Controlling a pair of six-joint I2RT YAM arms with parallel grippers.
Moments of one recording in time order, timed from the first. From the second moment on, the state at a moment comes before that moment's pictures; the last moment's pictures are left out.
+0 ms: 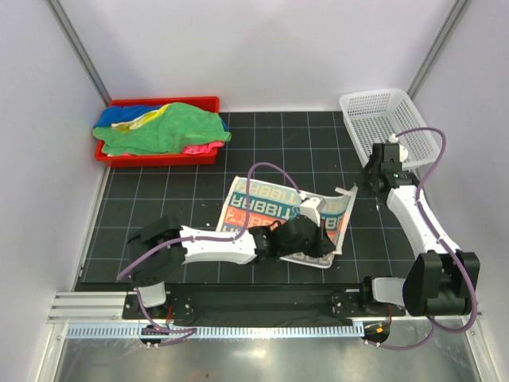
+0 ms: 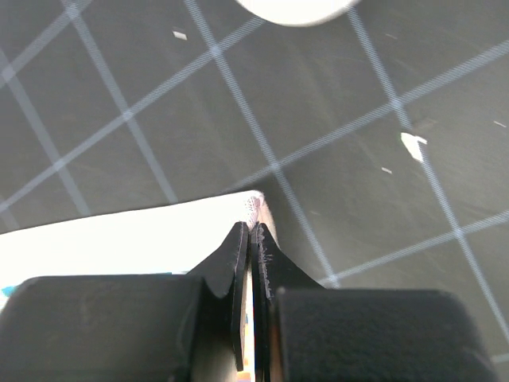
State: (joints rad) left arm -1.31 1.81 1.16 0.20 -0.12 -0.88; right arm -0.01 1.25 0.94 -0.53 0.14 0.57
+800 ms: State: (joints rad) left arm -1.00 1.35 0.63 0.26 -0.14 -0.98; right arm 0.49 1.84 1.47 -0.50 0.23 0.68
